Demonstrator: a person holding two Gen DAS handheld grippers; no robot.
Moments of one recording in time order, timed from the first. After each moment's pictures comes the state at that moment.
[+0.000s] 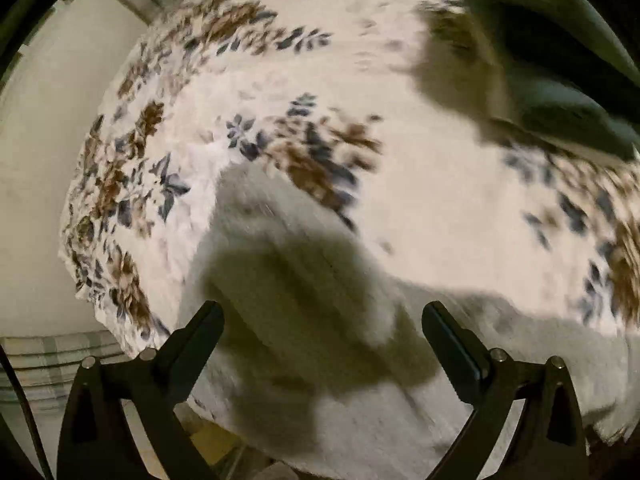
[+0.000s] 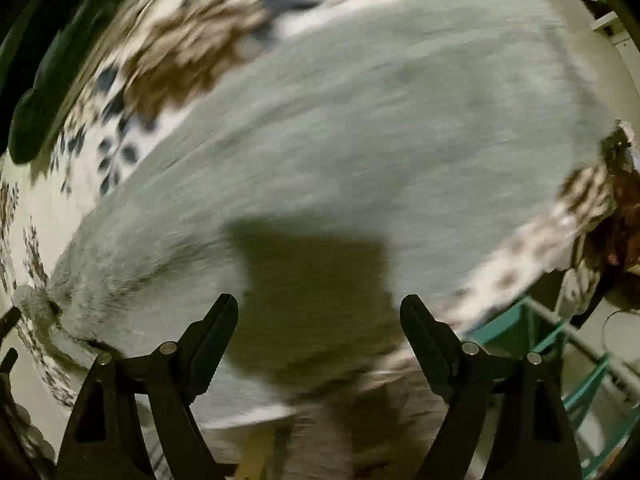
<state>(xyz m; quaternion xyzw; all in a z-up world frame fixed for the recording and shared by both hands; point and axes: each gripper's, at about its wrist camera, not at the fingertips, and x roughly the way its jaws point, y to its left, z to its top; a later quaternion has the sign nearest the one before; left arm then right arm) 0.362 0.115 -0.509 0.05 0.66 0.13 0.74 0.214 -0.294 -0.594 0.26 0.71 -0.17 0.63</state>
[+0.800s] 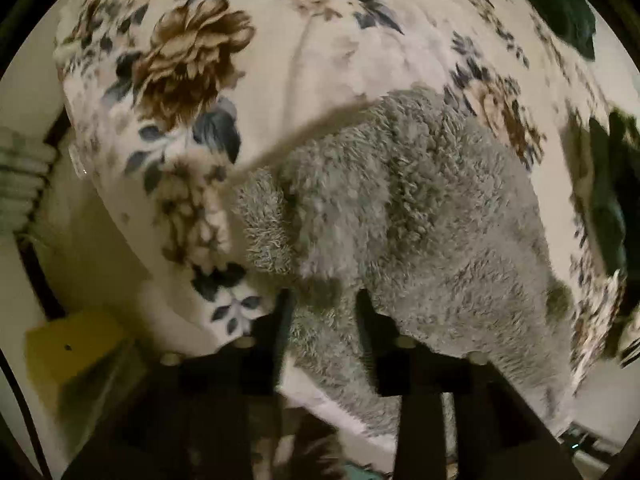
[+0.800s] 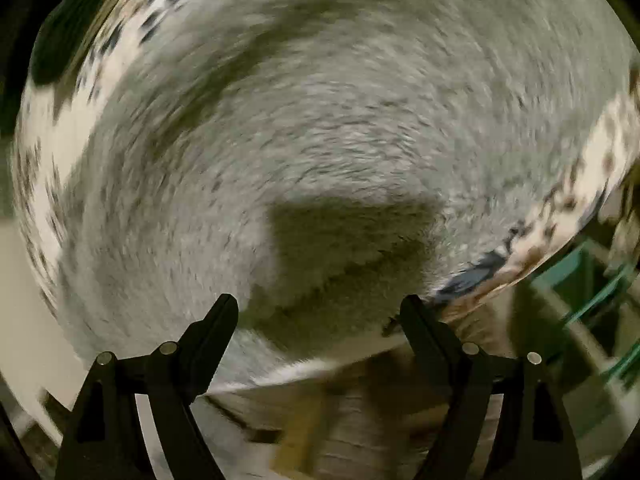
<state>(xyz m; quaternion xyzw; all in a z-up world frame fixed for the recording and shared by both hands) 0.155 0.314 -0.552 -0.30 0.63 0.18 0.69 0.124 -0.191 -0.620 0.39 0.70 -0.13 0.58</state>
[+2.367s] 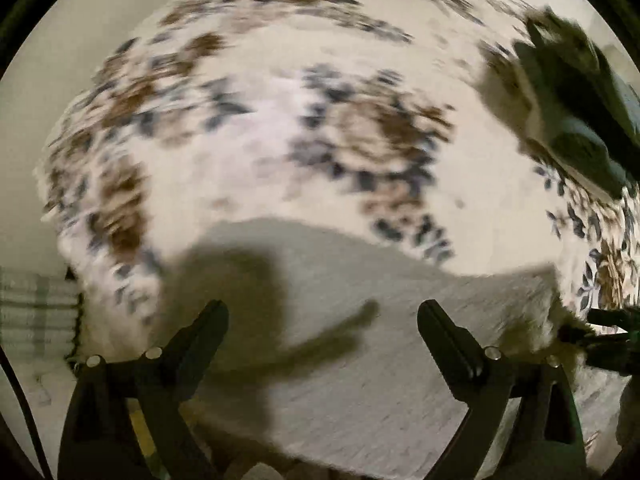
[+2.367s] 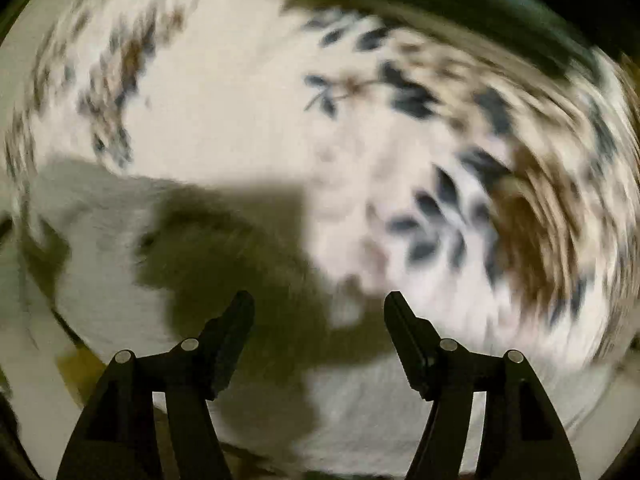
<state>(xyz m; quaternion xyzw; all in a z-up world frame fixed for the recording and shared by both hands) 0.261 0.187 -0.514 -0.08 0.61 0.12 0.78 0.350 -0.082 -0.571 -0.13 0.74 0.18 0.63</state>
